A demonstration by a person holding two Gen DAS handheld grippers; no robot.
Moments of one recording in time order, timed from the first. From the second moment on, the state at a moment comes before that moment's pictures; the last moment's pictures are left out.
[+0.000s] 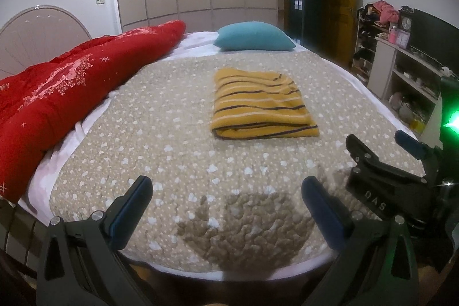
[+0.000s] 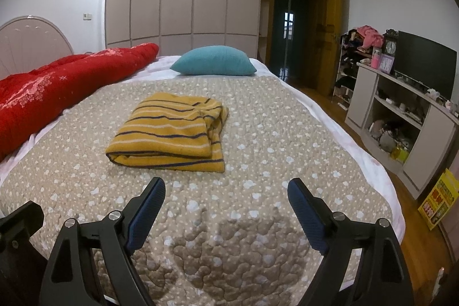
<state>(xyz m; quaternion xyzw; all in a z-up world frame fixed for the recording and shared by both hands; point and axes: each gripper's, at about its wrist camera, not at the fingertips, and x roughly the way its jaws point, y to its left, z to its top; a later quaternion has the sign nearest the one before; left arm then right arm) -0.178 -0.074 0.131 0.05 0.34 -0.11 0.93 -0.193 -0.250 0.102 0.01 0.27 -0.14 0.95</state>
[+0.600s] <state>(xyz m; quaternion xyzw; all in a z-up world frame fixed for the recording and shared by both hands) -0.172 -0.074 0.123 0.04 0.36 -0.12 0.93 -0.190 -0.246 0.094 0.01 0.28 -0.13 0.95</state>
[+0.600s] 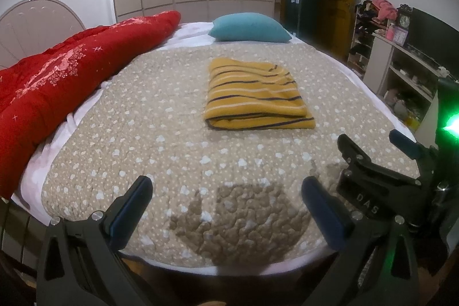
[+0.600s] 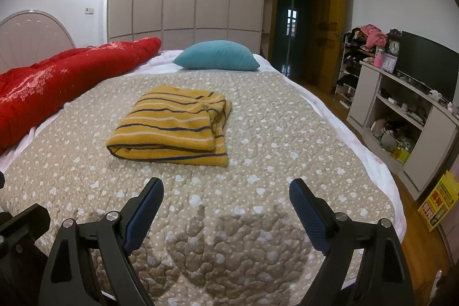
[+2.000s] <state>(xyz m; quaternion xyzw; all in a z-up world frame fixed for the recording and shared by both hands) -0.168 -0.071 0.111 0.04 0.39 -0.13 0.91 -0.183 -0.246 0.078 0.01 0.31 -0.12 0.94</state>
